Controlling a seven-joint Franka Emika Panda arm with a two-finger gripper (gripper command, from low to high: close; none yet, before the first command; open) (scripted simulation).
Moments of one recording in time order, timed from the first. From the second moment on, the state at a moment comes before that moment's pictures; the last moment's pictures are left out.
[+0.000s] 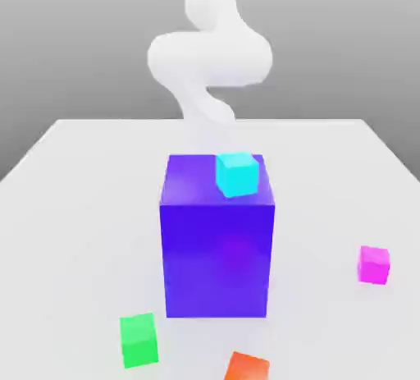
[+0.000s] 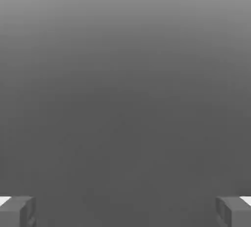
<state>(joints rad) 0.07 -0.71 0.01 -2.34 0.02 2.35 0.73</state>
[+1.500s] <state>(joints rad) 0.57 0.13 0.15 -2.66 -0.07 2.79 0.31</state>
